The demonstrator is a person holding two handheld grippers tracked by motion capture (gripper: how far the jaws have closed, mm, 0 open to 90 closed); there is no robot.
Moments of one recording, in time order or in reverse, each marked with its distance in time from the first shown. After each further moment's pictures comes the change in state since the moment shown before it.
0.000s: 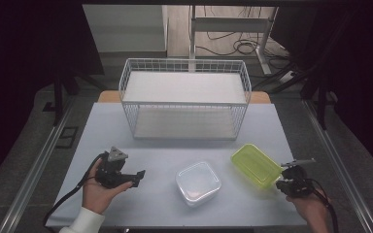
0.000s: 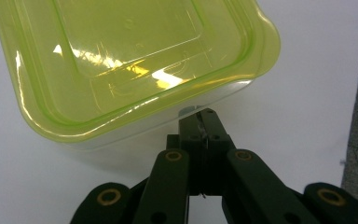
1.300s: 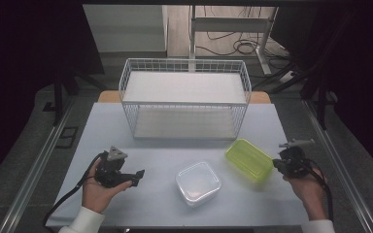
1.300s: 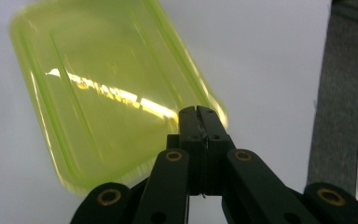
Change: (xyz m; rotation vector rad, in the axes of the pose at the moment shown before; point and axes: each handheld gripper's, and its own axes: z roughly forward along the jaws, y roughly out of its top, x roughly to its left) left arm 0.002 0.000 0.001 -0.002 -0.002 -0.011; right arm 0.000 0.053 -0.017 -0.134 -0.028 -0.051
